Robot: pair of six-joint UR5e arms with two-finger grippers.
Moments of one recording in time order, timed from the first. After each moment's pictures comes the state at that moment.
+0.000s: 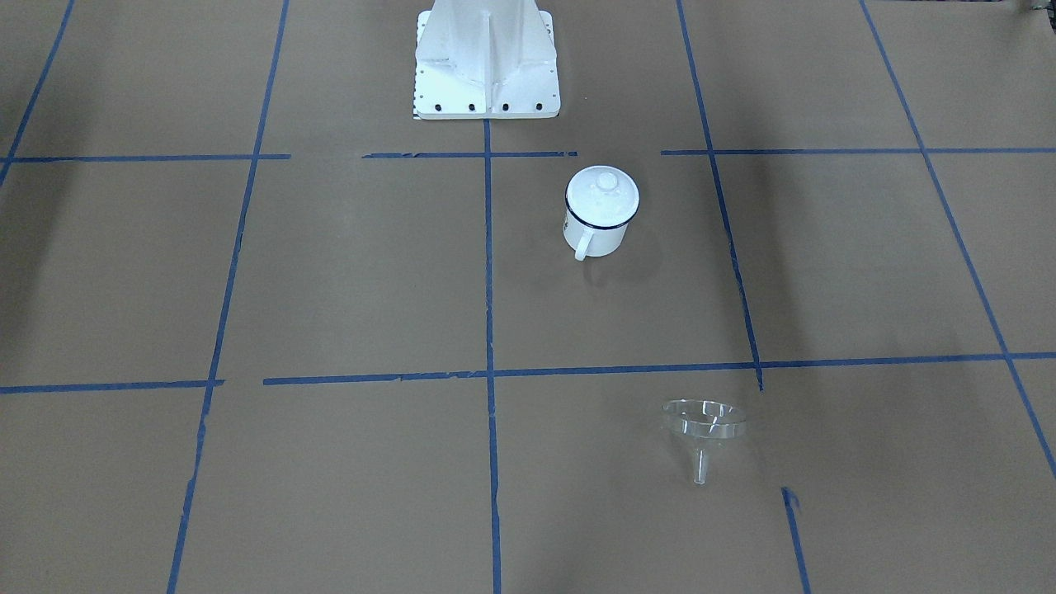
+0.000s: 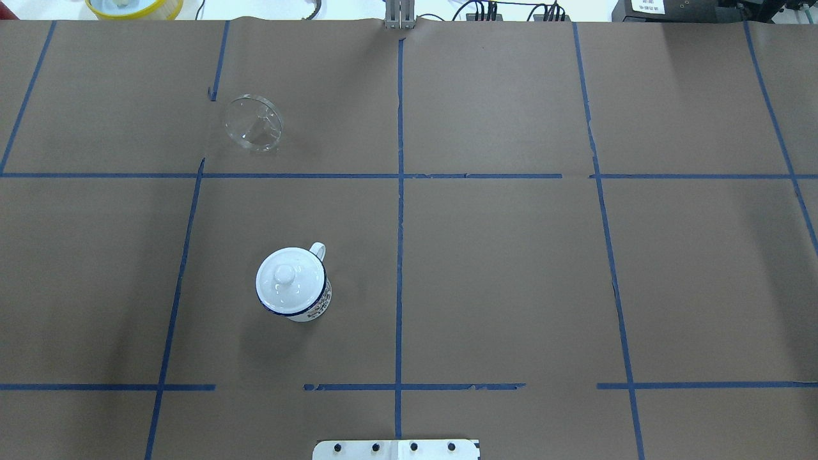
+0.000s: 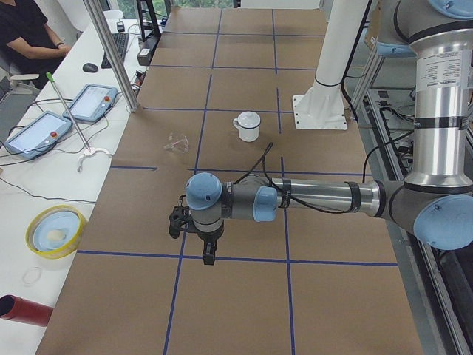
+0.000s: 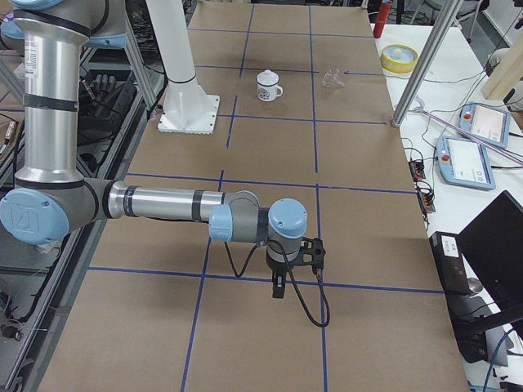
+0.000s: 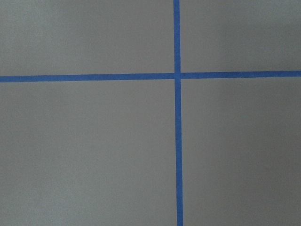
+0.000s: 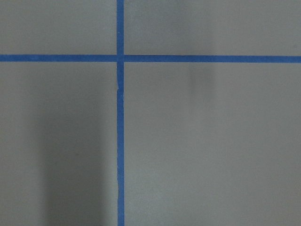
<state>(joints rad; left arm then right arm) -1.56 -1.50 -1.68 -1.58 -2.35 -0.01 1.57 -1.68 1.66 -1.57 2.29 0.01</state>
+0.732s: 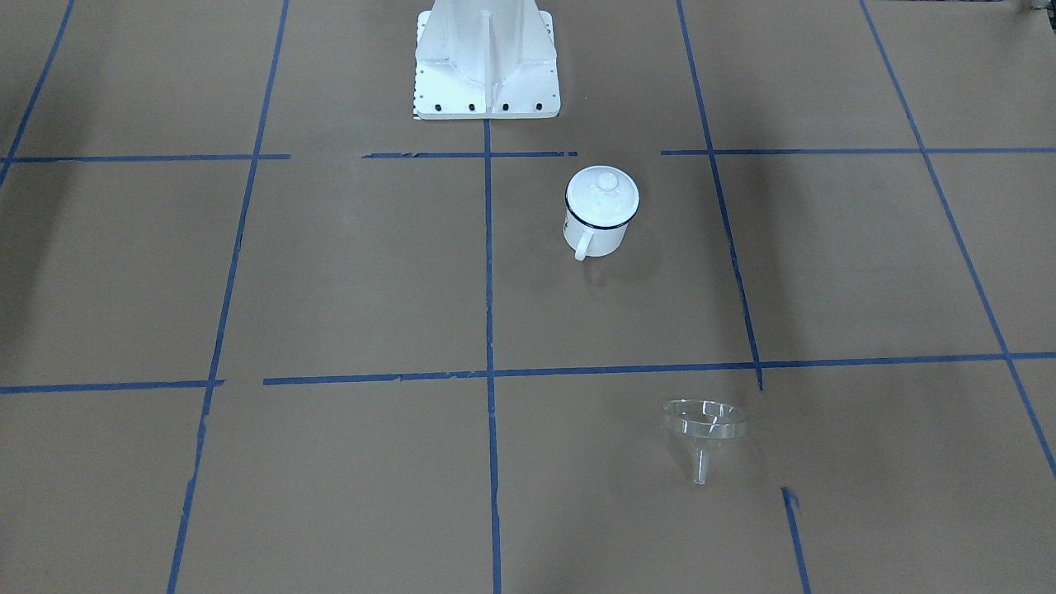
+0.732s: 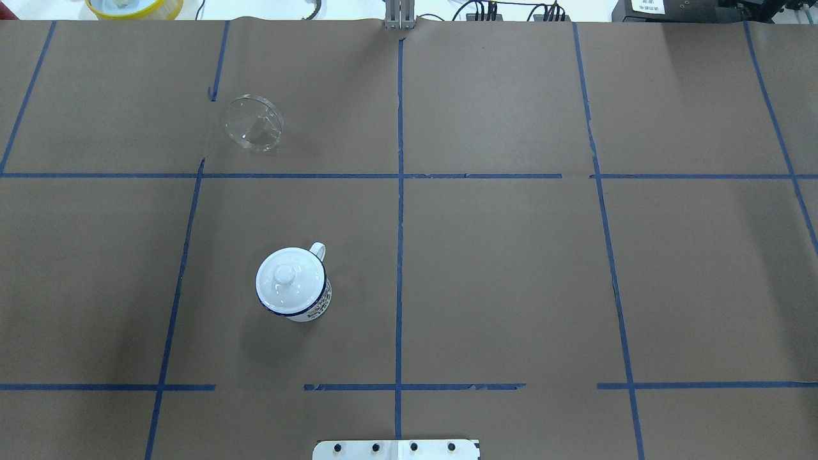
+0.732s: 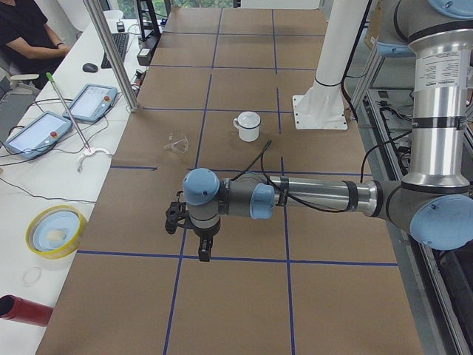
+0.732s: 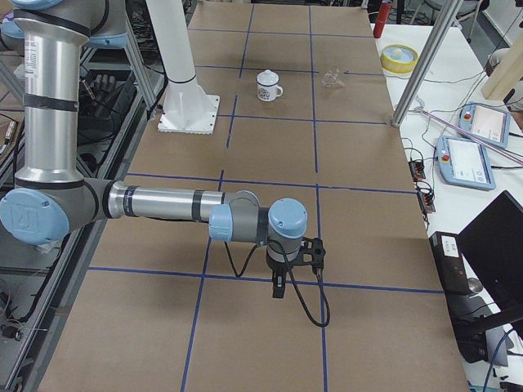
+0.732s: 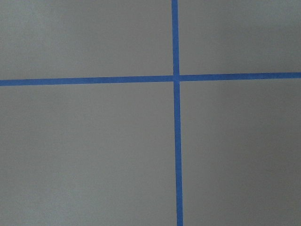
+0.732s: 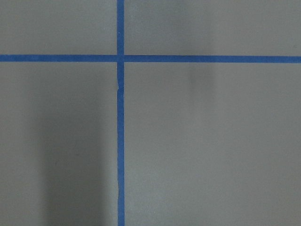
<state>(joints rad) -1.57 -1.54 -1.69 -1.59 -2.35 -0.02 1.57 -1.68 1.66 -1.57 2.29 0.01</state>
